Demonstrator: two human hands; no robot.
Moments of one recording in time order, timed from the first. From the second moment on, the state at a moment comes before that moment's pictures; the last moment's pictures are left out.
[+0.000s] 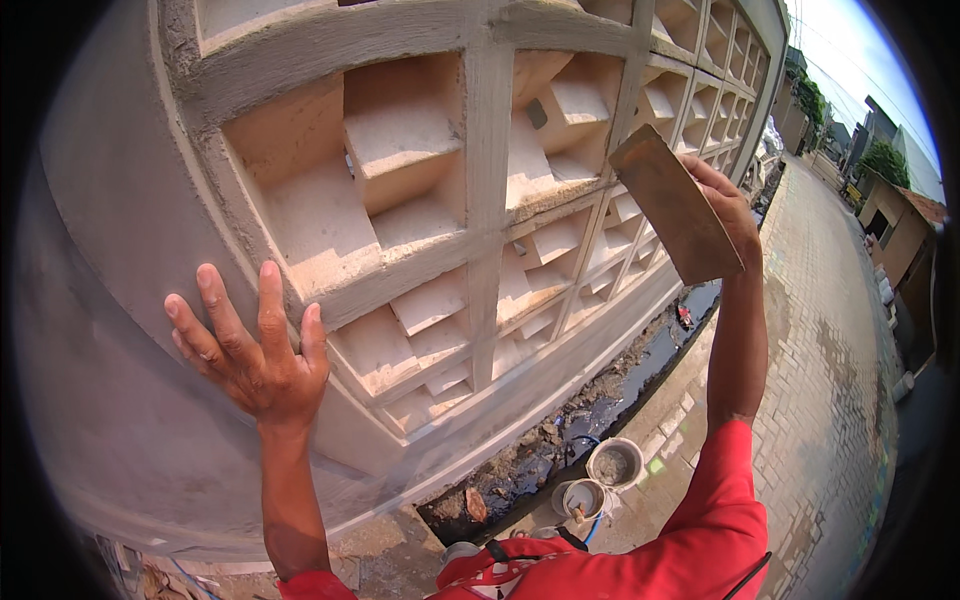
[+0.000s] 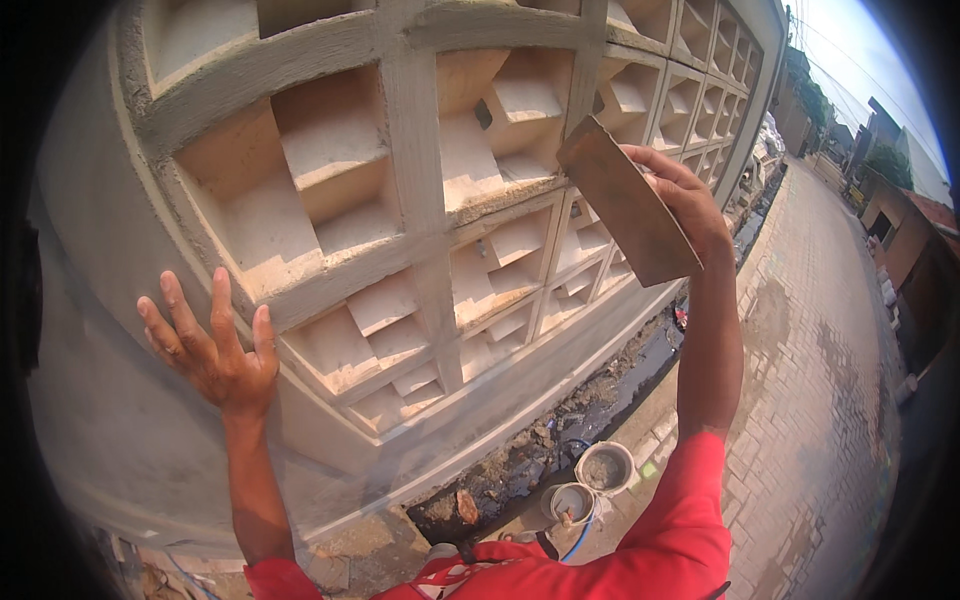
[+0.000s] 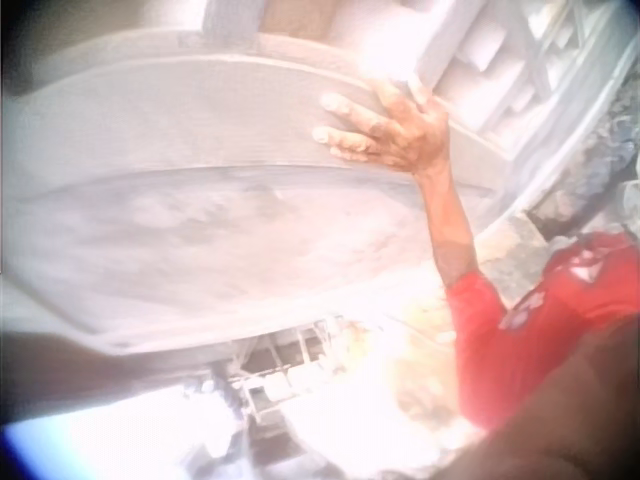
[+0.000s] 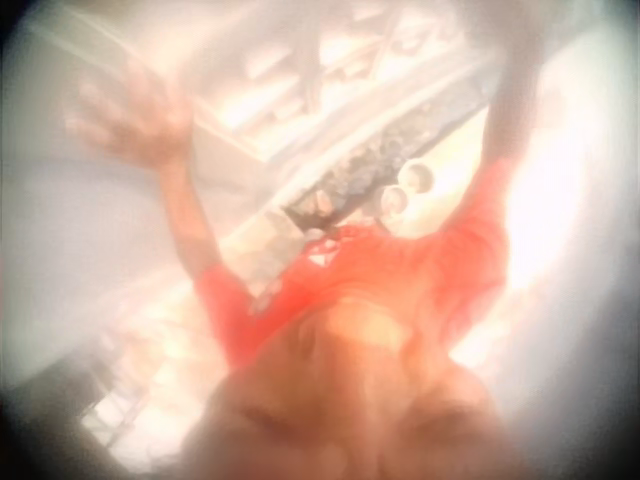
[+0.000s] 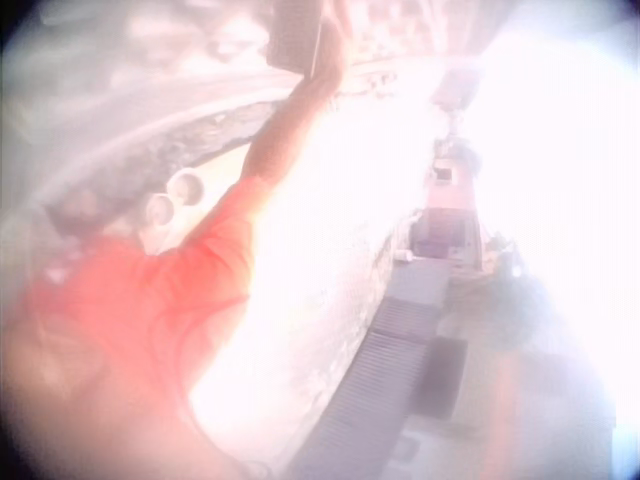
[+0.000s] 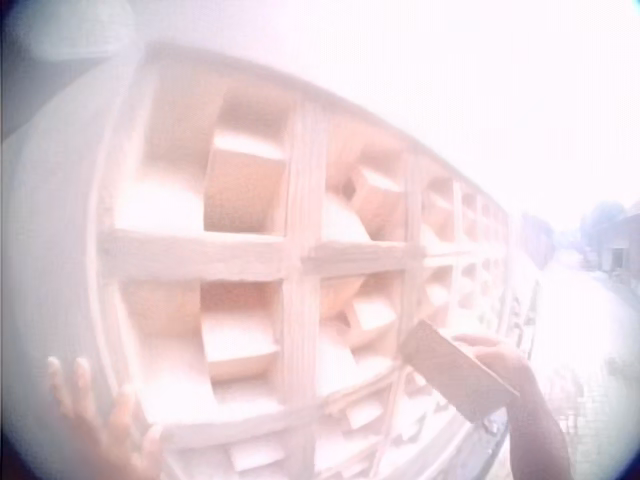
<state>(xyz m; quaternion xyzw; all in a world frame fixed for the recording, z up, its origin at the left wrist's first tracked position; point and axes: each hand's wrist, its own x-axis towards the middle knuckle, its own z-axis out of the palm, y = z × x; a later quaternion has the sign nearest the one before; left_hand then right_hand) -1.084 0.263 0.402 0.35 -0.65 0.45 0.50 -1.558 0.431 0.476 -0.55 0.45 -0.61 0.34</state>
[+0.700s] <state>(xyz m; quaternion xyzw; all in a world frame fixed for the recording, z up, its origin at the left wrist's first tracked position) -1.084 0.269 0.408 0.35 -0.65 0.48 0.47 -1.528 0.365 0.417 -0.61 0.59 -0.52 -0.12</state>
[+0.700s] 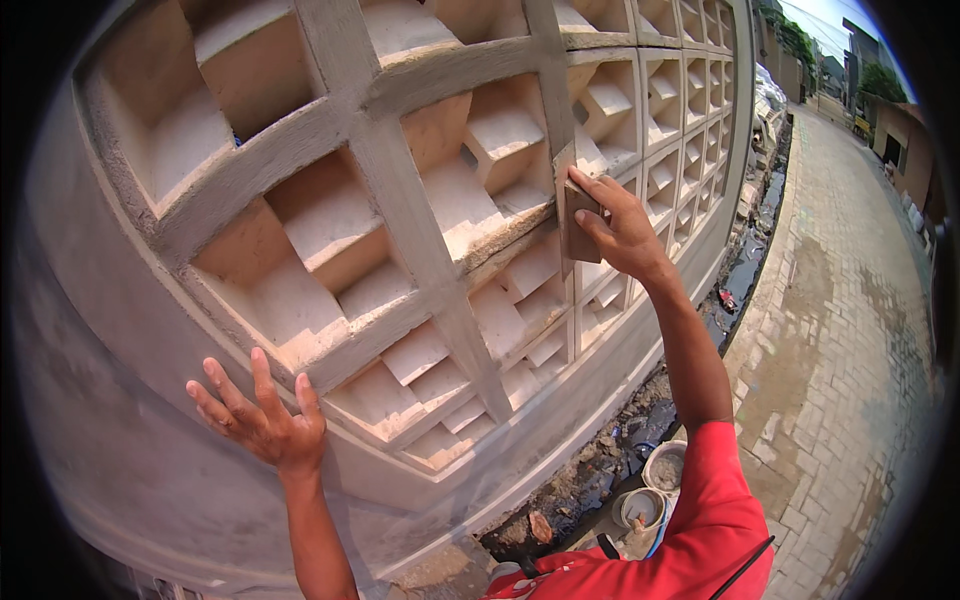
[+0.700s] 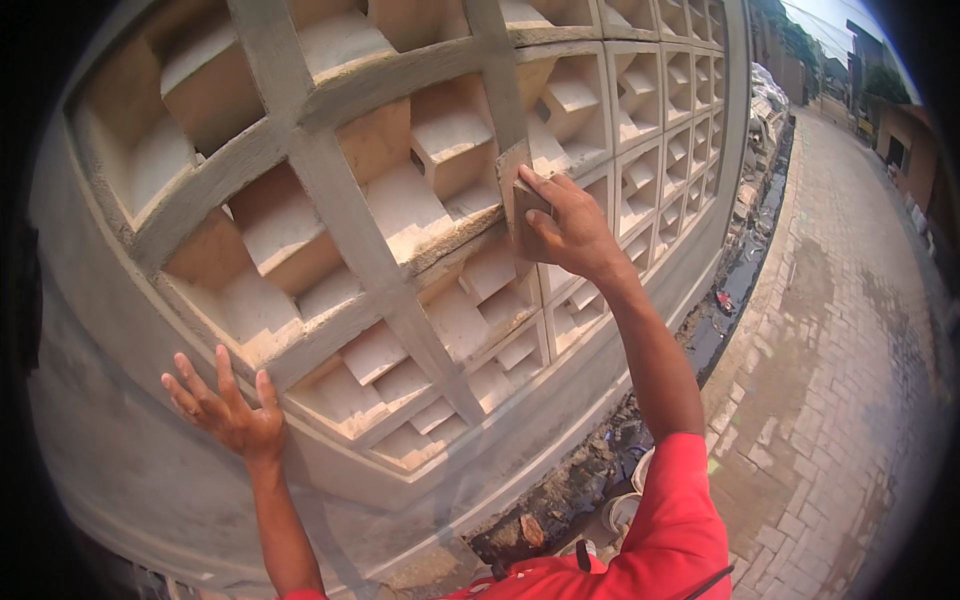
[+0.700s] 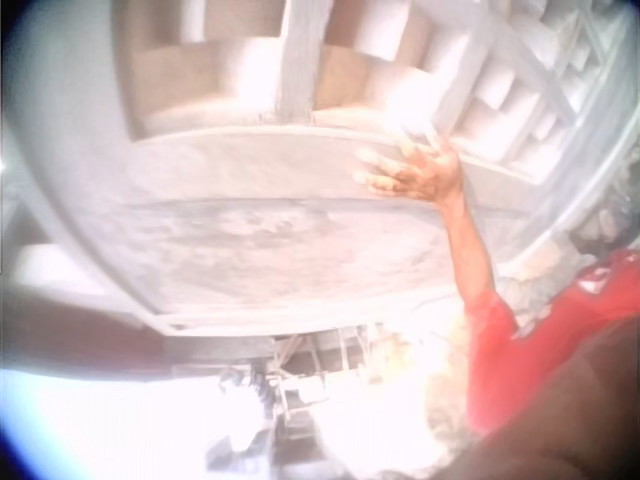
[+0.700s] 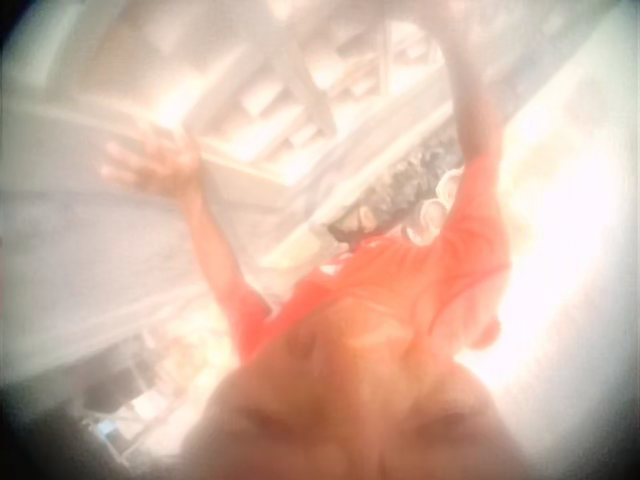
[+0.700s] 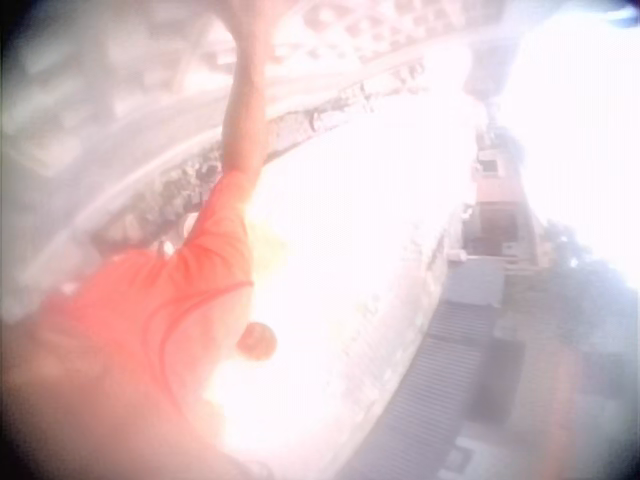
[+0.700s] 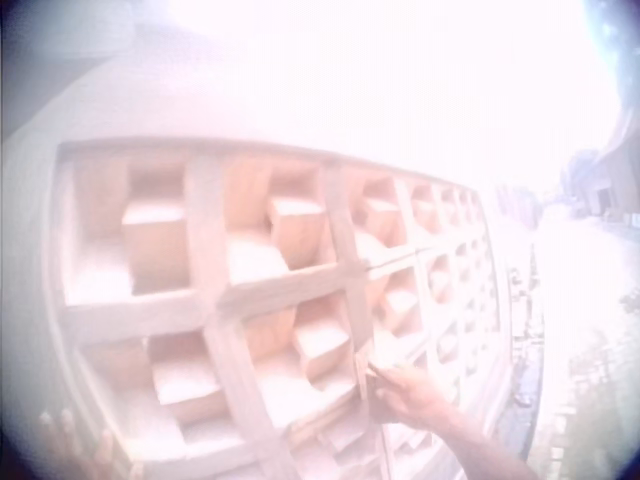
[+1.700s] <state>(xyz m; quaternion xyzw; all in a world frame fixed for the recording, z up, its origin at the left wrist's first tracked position) -1.083 0.268 0.406 0.36 -0.64 0.51 0.45 -1.536 0.358 0.438 -0.53 0.63 -0.49 -0.28</state>
